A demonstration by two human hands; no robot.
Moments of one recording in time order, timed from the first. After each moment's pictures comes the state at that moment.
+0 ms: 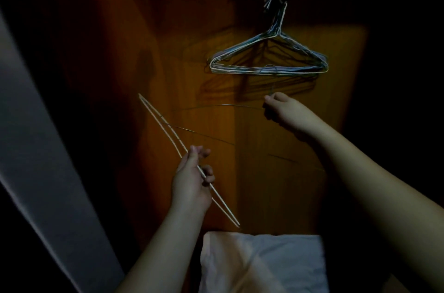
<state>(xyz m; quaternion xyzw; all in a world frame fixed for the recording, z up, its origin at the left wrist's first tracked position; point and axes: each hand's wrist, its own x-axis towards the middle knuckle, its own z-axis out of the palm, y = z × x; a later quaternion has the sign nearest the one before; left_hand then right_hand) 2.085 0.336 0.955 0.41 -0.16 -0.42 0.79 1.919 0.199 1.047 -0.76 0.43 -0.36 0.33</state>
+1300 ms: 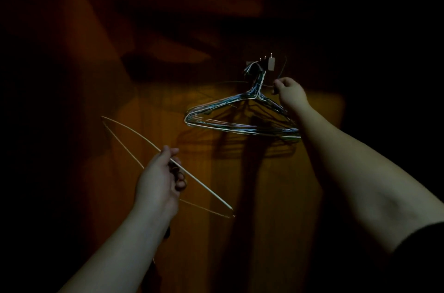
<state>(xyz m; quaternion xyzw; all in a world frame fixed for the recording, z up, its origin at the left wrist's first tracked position) 2.085 0.243 1.049 0.41 -0.23 -0.35 0.81 1.898 -0.007 1.182 -0.67 0.42 -0.56 0.25</state>
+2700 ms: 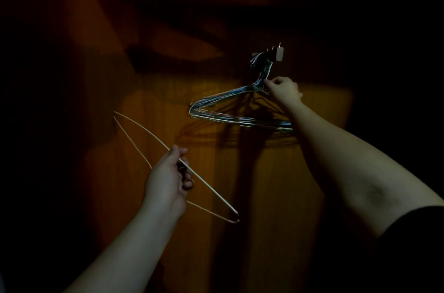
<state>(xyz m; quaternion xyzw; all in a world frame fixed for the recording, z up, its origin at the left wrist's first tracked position) 2.080 0.242 1.037 0.42 -0.21 -0.36 0.80 1.924 -0.032 1.169 -0.74 0.48 -0.47 0.10</state>
